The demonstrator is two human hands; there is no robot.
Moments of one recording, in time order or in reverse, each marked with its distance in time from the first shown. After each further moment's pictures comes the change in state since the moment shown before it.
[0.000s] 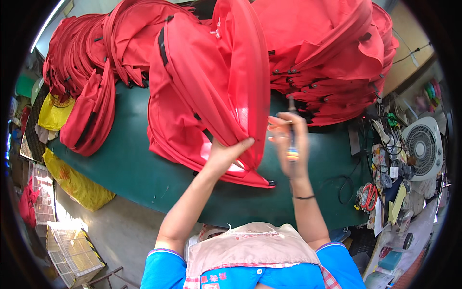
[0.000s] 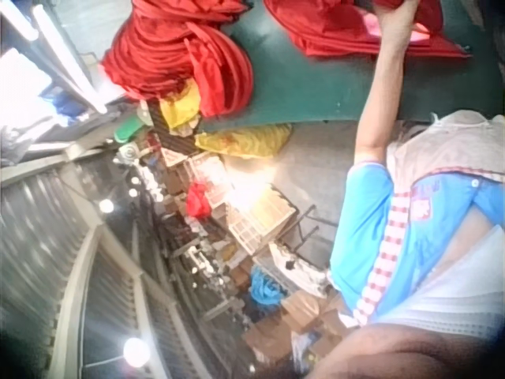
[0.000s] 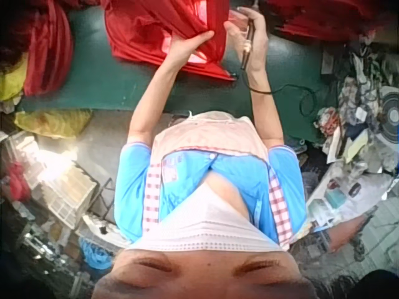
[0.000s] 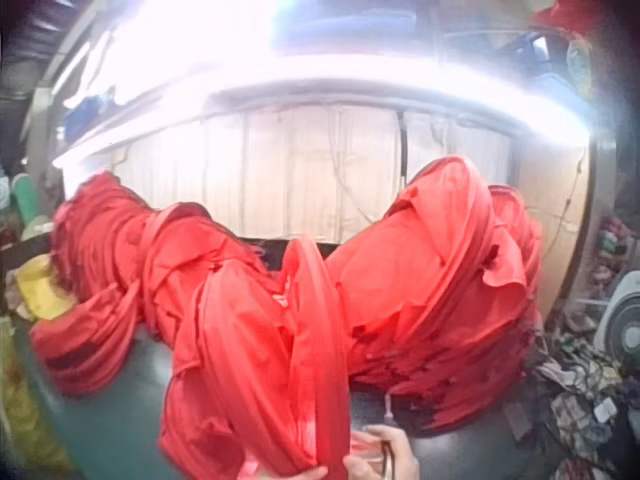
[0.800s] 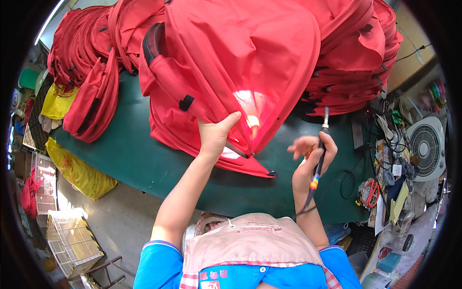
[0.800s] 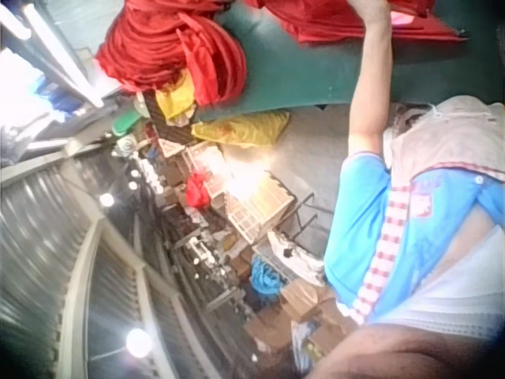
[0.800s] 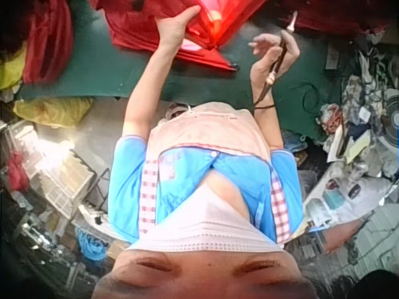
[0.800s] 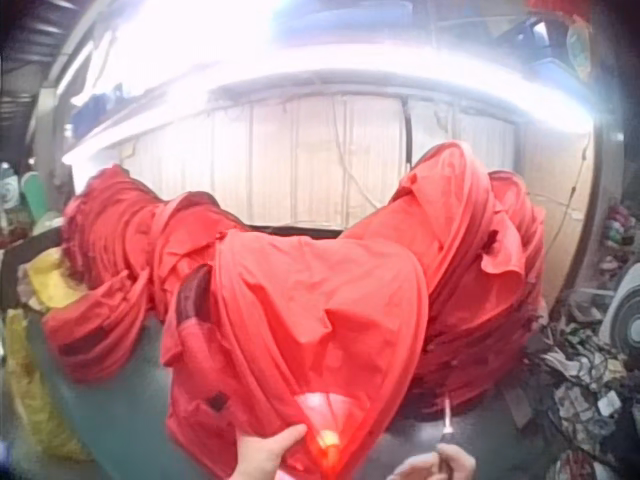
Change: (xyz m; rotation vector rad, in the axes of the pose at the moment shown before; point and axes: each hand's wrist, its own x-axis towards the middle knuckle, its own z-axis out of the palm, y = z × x) left_hand 0.007 0.002 0.000 -0.099 0.230 0.221; right_hand -0.060 0.010 -0.027 0.138 0.305 -0.171
